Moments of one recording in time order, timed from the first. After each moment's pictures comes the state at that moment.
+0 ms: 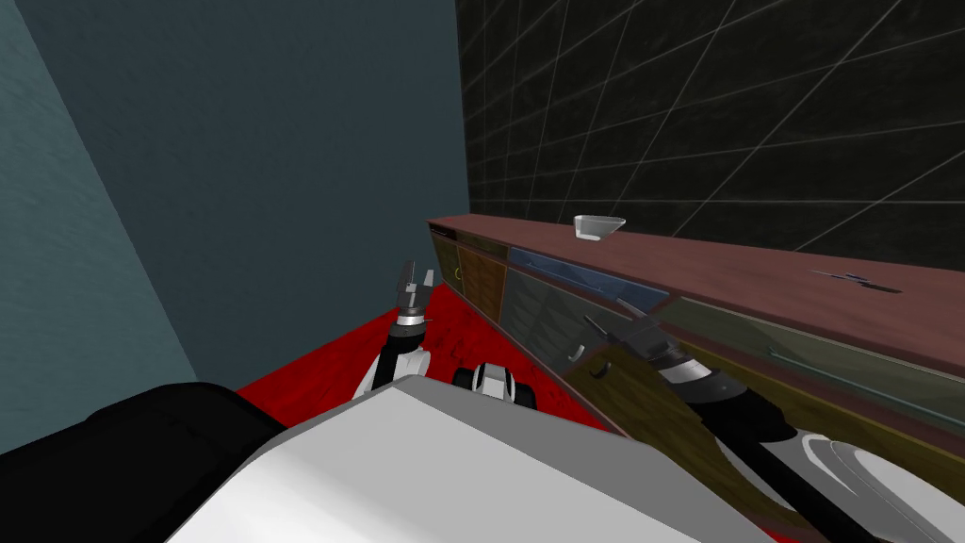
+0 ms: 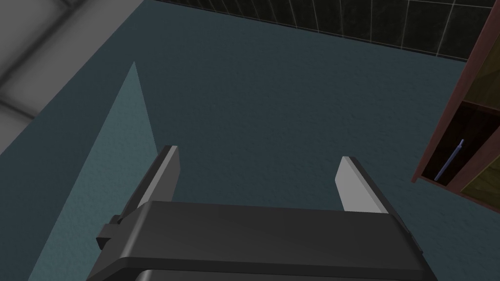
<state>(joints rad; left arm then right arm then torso) 0.53 0.04 -0.03 -2.25 0.02 -0.57 0.04 0.54 -0.69 -0.29 -2.07 0.75 -0.53 0.65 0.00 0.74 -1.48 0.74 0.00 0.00</state>
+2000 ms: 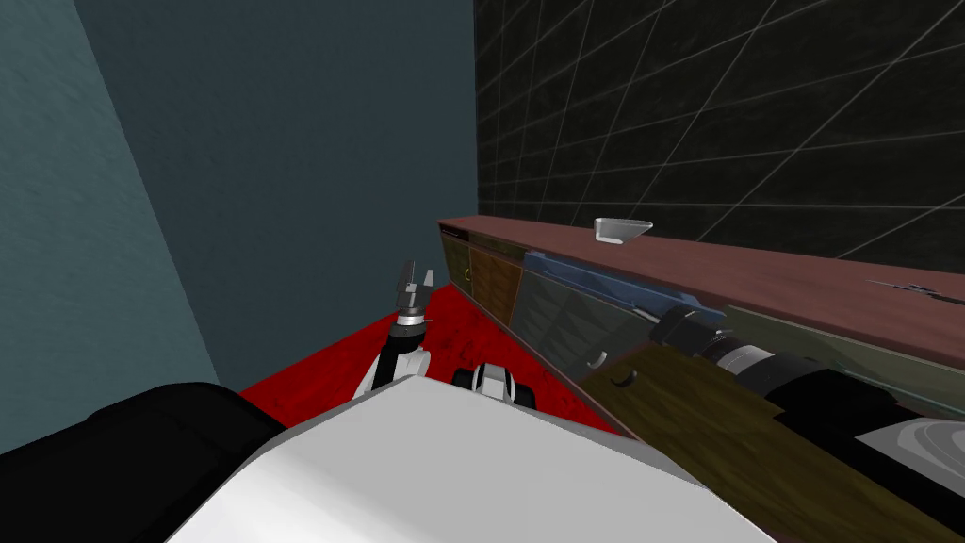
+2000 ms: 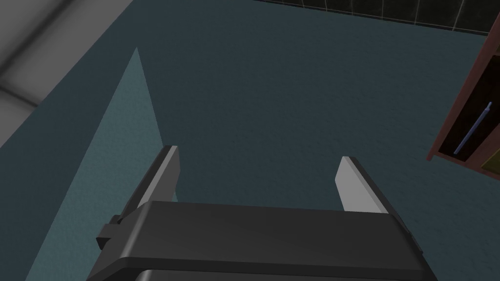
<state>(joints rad) 0.53 0.04 -0.04 -2.25 0.02 -0.57 0.04 0.54 -1.00 -0.44 -1.93 1.09 -0.48 0.88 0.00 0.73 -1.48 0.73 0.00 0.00</state>
